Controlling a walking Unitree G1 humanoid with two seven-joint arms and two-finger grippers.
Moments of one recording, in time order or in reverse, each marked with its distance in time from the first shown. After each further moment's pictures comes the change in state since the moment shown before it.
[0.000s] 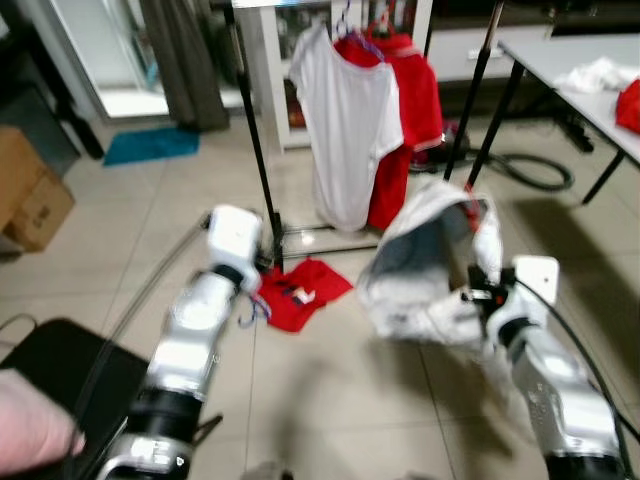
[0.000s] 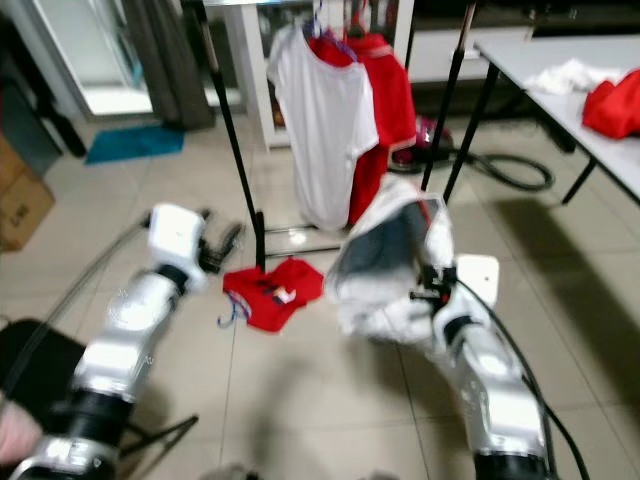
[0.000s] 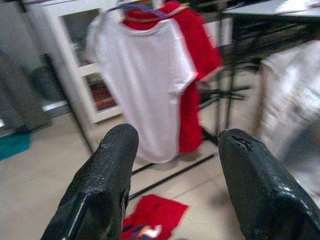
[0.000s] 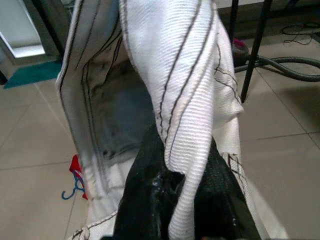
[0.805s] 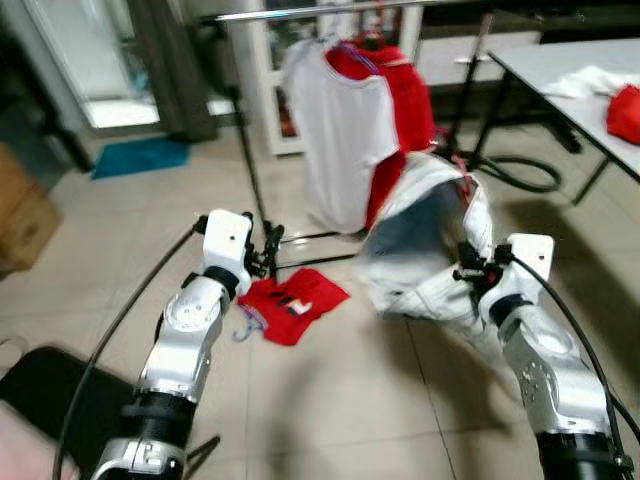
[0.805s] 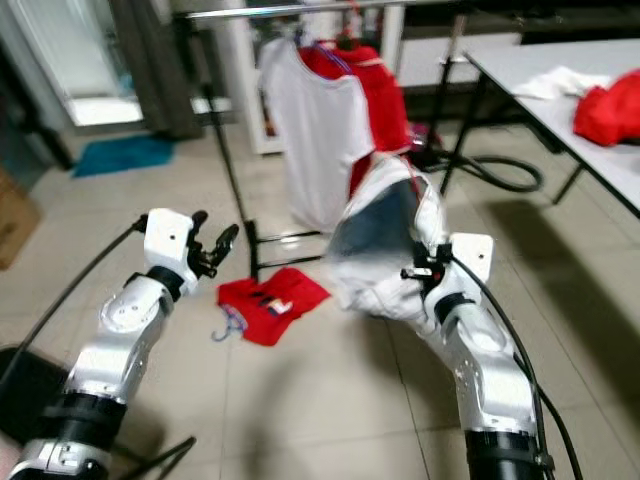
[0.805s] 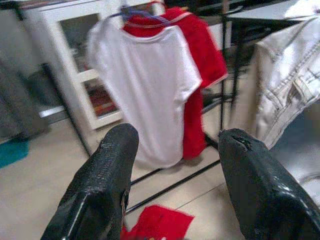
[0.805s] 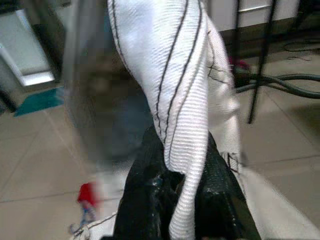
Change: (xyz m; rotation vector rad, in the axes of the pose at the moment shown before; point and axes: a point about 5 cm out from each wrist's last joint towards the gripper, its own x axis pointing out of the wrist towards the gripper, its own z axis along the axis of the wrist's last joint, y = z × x) left arm -0.005 0.011 -0.003 -0.016 -0.005 0.036; right arm 0.013 0.015 0.022 0.021 -0.063 0.060
